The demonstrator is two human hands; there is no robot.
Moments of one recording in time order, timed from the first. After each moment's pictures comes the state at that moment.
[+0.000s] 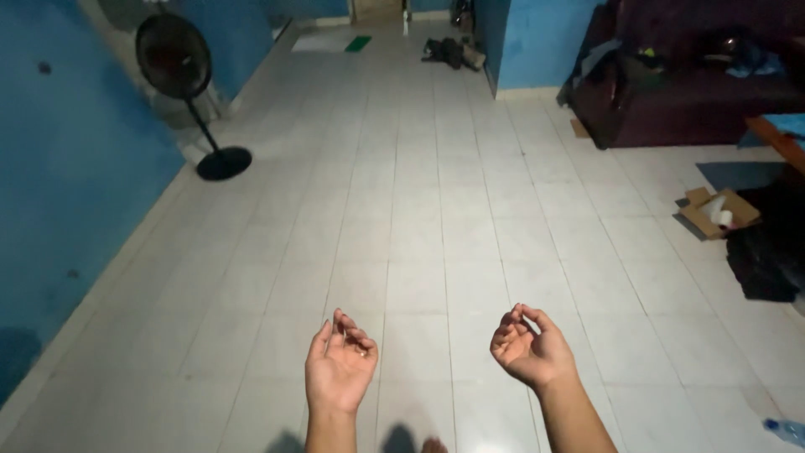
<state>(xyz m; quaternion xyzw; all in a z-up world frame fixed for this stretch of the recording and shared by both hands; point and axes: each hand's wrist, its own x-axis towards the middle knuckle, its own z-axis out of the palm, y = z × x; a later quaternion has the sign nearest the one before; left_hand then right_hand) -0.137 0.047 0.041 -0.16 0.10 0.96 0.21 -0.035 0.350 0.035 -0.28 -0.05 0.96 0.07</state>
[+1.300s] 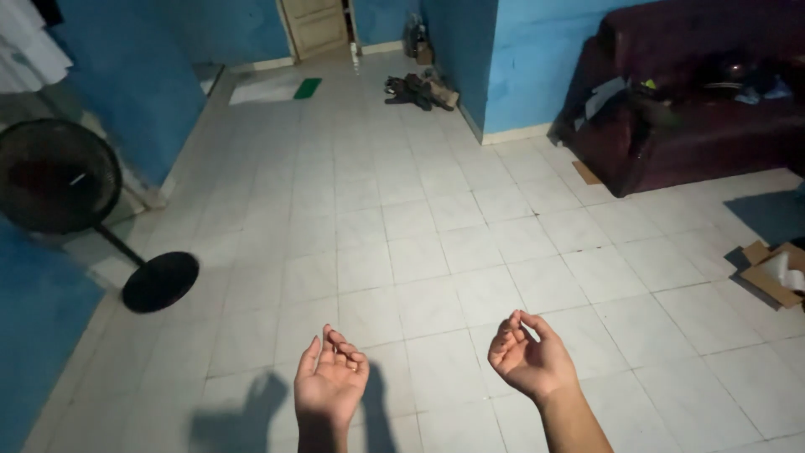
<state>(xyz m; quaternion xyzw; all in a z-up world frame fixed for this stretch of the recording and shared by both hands) -0.897 0.189 0.093 -0.17 0.11 0.94 0.29 -0.735 0.474 0.105 -0.27 0.02 0.95 0.15</state>
